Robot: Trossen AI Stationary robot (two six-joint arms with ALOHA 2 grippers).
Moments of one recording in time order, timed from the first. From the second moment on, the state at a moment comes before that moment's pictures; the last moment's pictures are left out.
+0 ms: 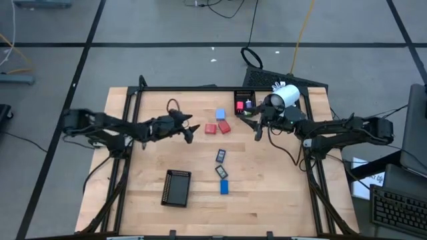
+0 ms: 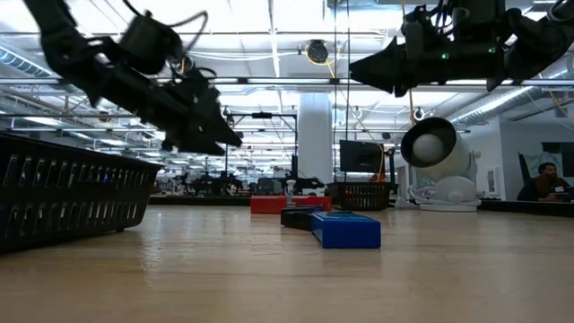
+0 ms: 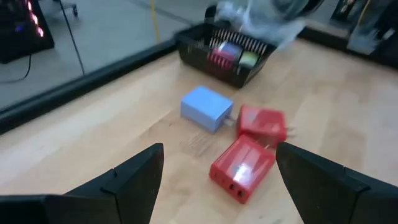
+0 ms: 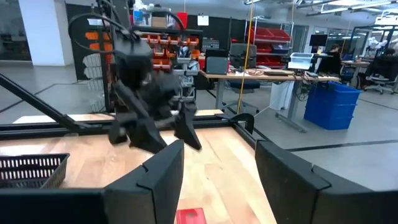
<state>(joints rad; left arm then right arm) 0.20 1.41 0.42 0.62 -0.32 -0.27 -0.29 1.12 0.37 0.82 -0.05 -0.05</state>
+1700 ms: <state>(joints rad) 0.23 1.87 0.86 0.19 0.00 -0.10 -0.29 1.12 0.37 0.75 -0.06 -0.02</state>
